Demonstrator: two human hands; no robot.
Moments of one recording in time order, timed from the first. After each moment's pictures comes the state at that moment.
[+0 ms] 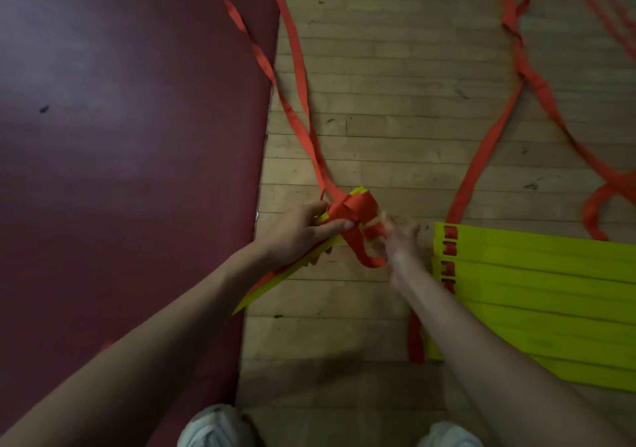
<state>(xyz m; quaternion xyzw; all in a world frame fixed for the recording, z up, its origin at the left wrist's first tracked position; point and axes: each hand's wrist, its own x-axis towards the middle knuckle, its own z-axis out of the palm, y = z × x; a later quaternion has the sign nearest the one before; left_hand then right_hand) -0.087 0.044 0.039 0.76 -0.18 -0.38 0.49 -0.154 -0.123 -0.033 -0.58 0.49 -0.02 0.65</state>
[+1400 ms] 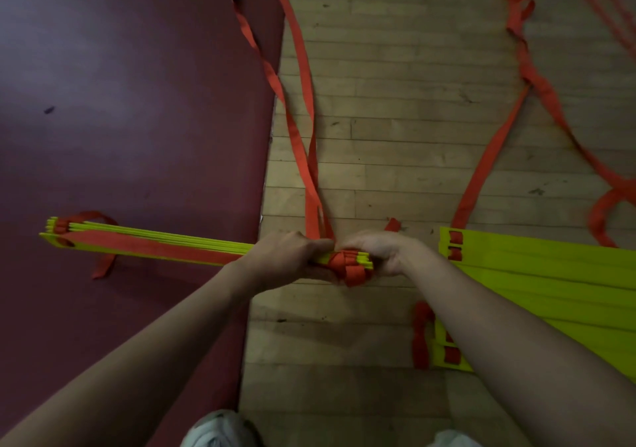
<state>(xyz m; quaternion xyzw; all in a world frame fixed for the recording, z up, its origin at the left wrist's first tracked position) -0.087 0.070 0.015 0.85 -0.47 -0.20 0.11 -0.125 -0.117 -0.002 -0.57 0.31 0.45 0.62</state>
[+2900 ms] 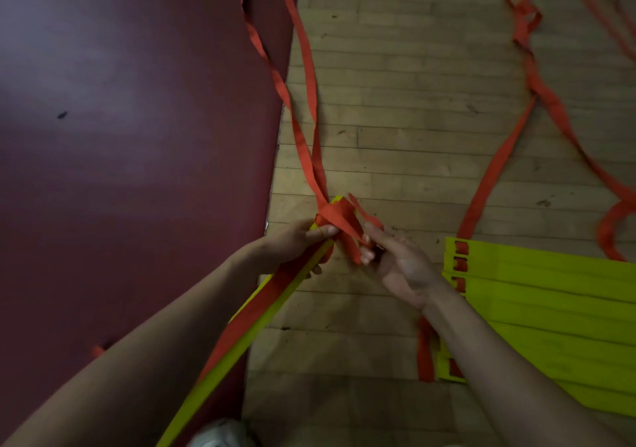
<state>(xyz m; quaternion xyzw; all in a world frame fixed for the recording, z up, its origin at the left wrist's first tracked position) -0.066 0.057 0.016 0.71 -0.06 -0.50 0.50 -0.159 -0.114 0.016 -0.43 0.23 0.12 0.86</state>
